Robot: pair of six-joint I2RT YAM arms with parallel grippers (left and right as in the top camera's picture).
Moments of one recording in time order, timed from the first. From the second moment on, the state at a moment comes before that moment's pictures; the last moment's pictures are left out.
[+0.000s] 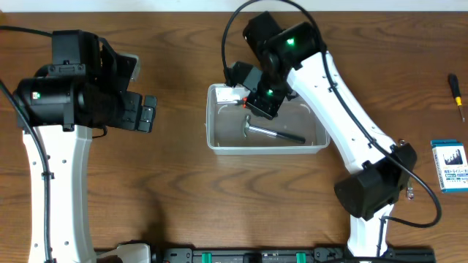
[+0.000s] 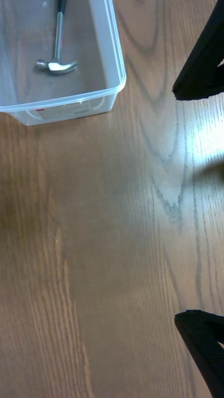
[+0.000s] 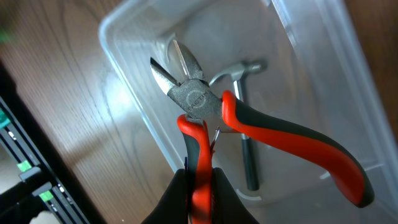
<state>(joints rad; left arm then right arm) 0.04 1.44 1.71 -1.46 0.09 0.24 0.55 2.05 2.13 -1.54 -0.21 -0.49</state>
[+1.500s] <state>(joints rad) 0.04 1.44 1.71 -1.47 0.09 0.24 0.45 2.05 1.63 -1.10 -0.23 -0.45</state>
